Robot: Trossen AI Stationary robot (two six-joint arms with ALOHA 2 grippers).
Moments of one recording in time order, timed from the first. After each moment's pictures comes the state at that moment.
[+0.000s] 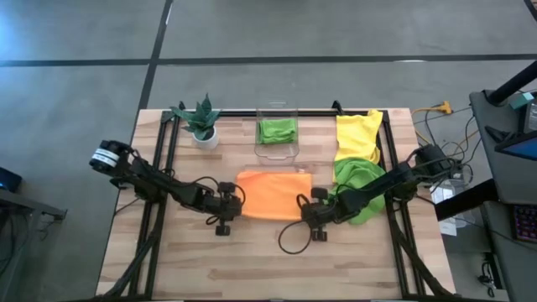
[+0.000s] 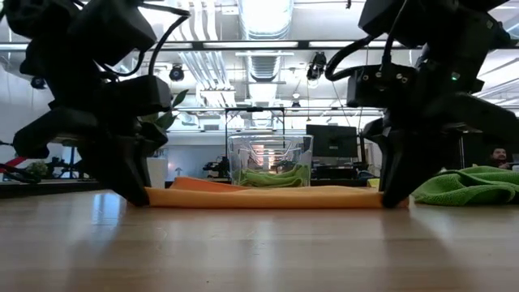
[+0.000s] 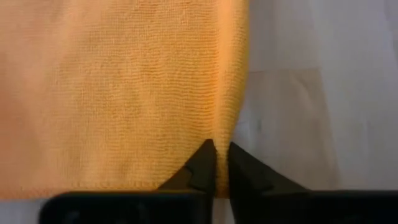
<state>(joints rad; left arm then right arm) -0.31 1.54 0.60 -0.07 -0.16 -0.20 0.35 1.73 0.81 -0.28 0.21 0.37</state>
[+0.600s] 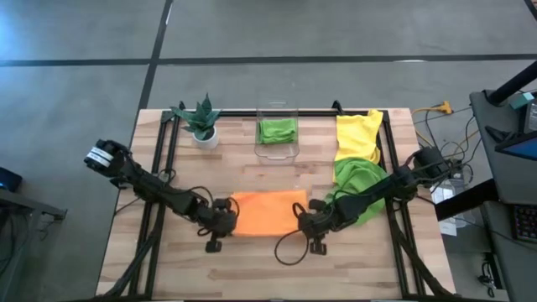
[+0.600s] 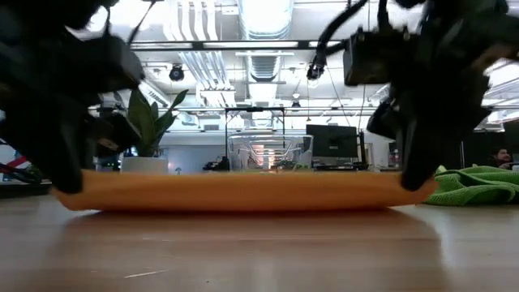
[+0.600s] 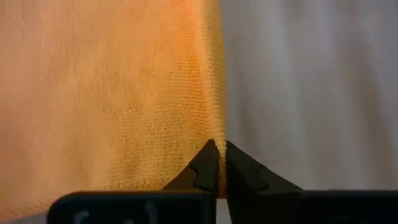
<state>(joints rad) -0.46 1.46 0.63 -0.11 0.02 -0.41 0.44 1.73 0.97 -0.40 0.02 0.53</state>
